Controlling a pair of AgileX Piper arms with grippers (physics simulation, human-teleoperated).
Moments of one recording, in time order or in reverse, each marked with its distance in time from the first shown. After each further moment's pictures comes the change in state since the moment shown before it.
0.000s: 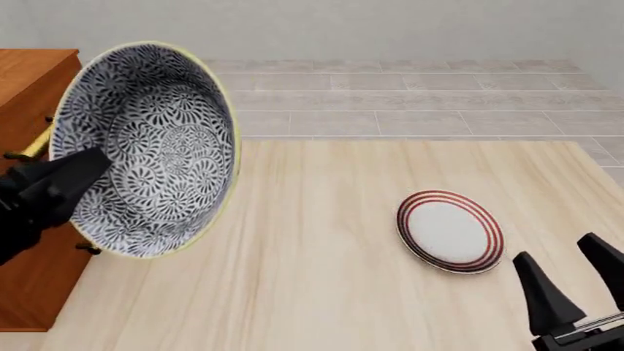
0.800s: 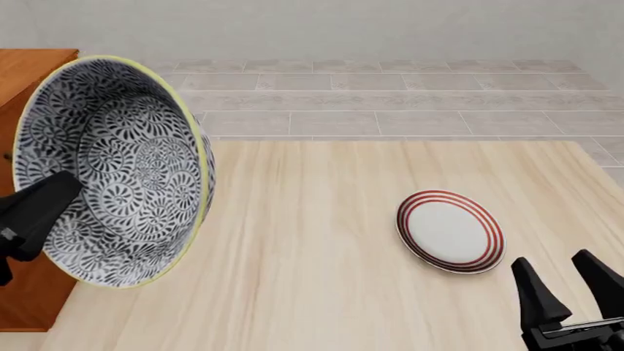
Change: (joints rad) left arm 0.025 -0.168 0.120 -0.049 -0.045; right arm -0.118 0.049 0.119 -0.120 0.099
